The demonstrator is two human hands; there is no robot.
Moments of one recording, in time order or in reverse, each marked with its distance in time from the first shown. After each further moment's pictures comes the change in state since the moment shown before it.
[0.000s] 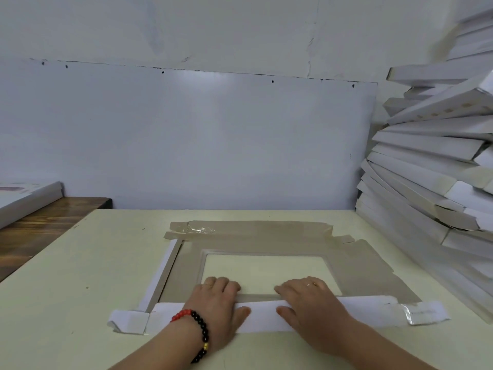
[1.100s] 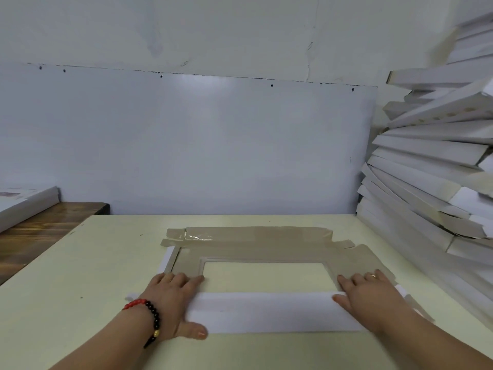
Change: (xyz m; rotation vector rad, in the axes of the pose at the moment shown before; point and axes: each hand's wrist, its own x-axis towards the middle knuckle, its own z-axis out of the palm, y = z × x) left_hand 0.009 -0.091 -0.009 0.107 -0.189 -0.022; right_hand 0.001 0.117 0.021 -0.340 -0.369 0.340
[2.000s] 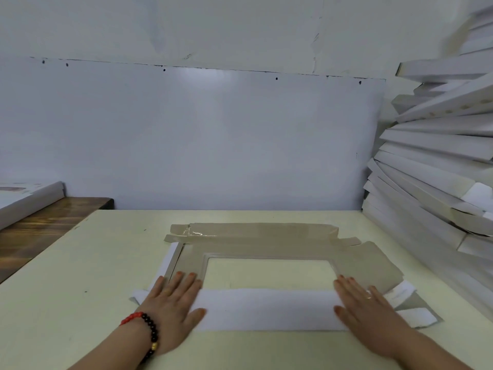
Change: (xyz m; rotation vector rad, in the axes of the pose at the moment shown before) left_hand -0.009 0.005 0.032 -0.021 -0.021 -0.087; right_hand -0.015 -0.020 0.032 0.373 0.009 -0.103
